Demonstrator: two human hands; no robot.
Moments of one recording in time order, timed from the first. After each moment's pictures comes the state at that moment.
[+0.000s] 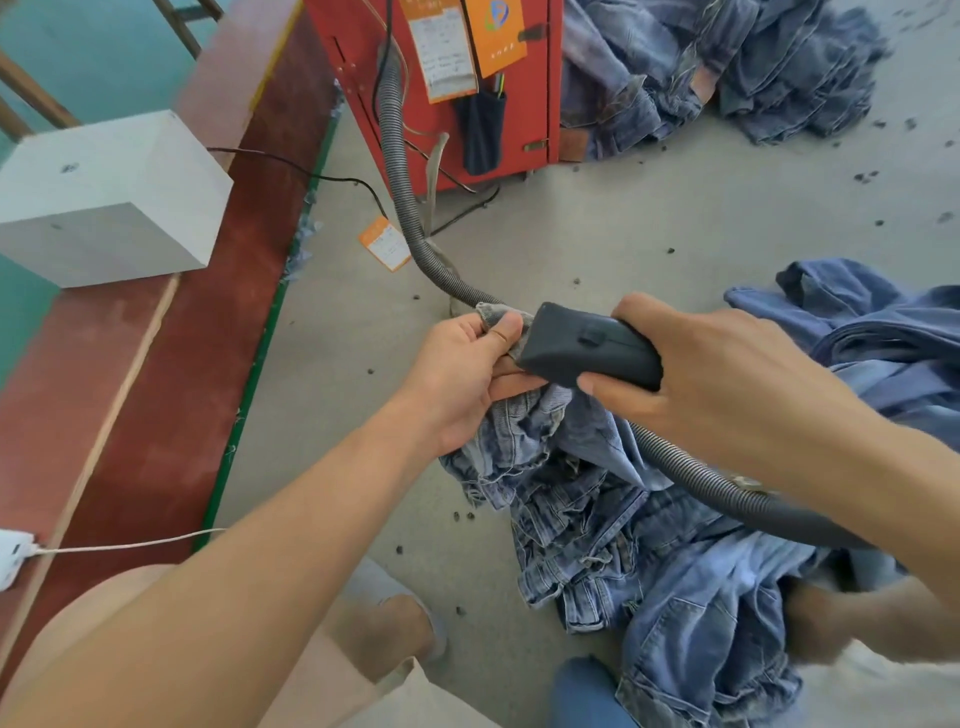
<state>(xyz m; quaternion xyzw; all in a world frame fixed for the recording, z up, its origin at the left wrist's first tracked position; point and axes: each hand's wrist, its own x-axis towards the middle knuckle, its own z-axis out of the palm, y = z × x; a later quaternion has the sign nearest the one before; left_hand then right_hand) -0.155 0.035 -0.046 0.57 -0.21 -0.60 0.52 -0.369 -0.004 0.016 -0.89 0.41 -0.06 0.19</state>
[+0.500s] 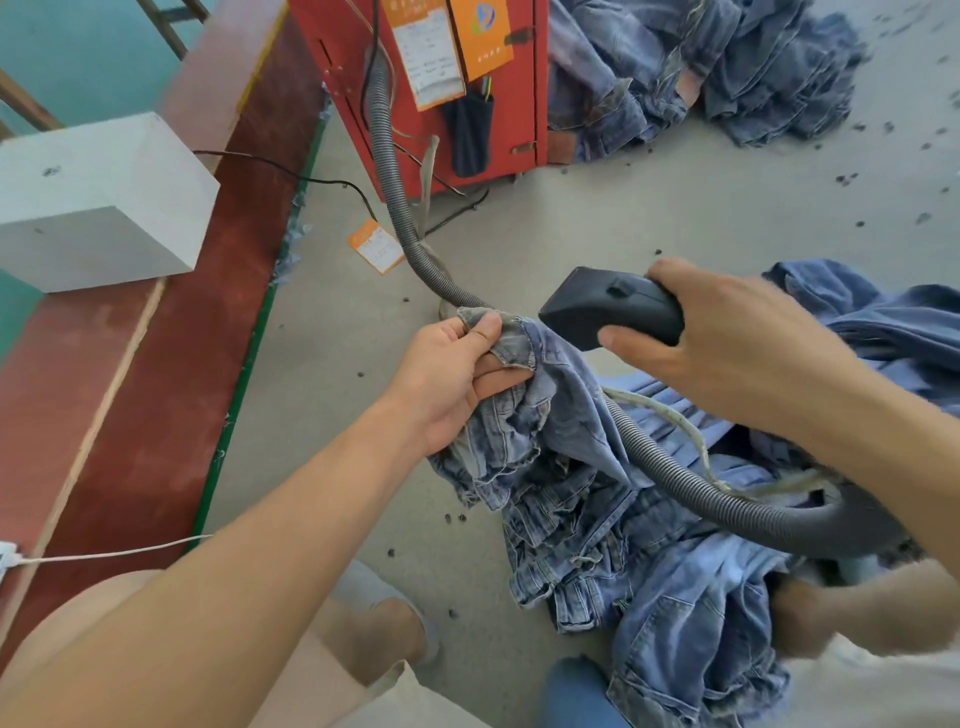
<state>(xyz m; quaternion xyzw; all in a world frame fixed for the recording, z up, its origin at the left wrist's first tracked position) -0.153 0.033 -0.049 0.55 -0.17 -0.61 0.54 -0.380 -0.029 0.019 -0.84 0.49 -0.08 0.22</state>
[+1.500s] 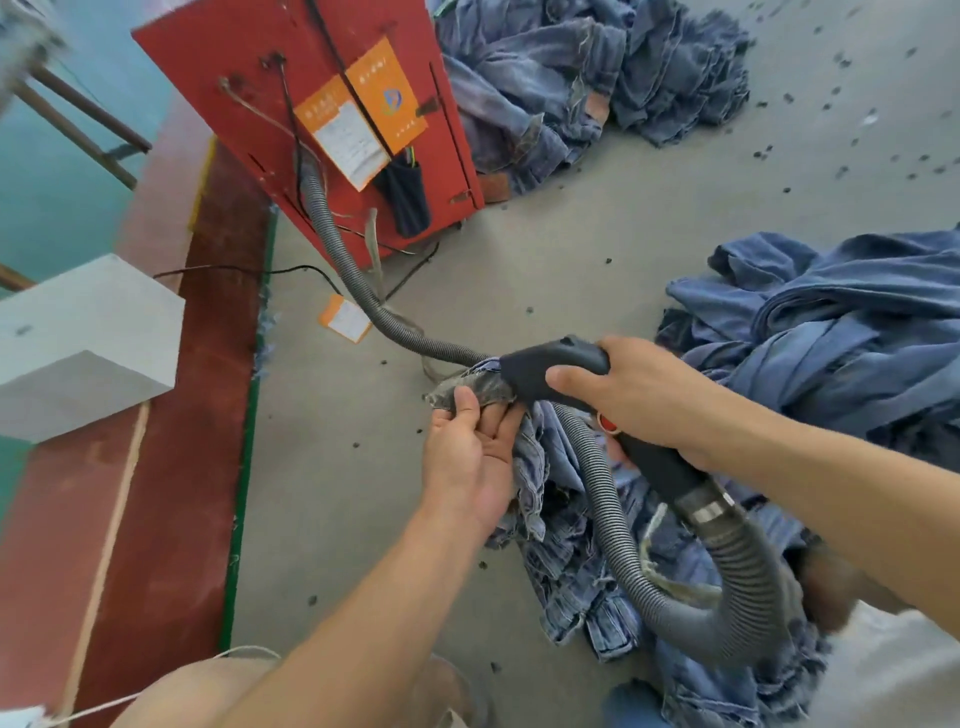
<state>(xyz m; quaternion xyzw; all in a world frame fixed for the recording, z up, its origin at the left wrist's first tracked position) -0.208 0.028 -0.071 0.44 0.02 -0.57 0.69 -0.372 -0.025 -0.025 -0.62 0.57 -0.14 0.52</state>
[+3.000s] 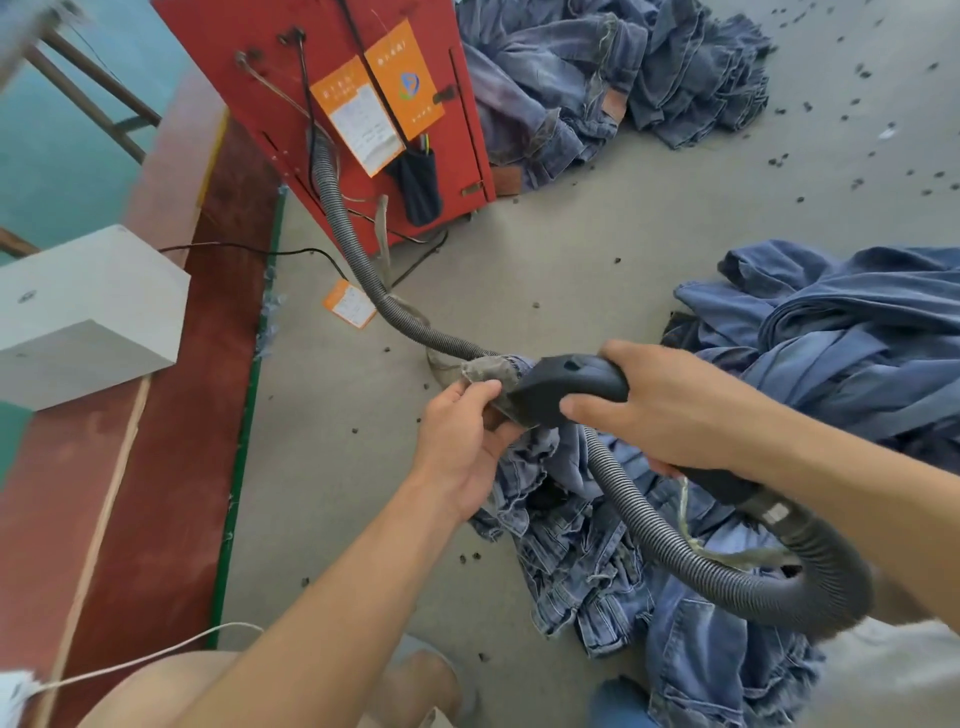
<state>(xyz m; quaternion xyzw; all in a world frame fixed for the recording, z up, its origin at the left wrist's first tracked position) -0.191 0.031 -0.065 0.56 -0.14 -0.59 0.56 -0.385 -0.020 -0.014 -0.76 0.52 -0.04 0.38</state>
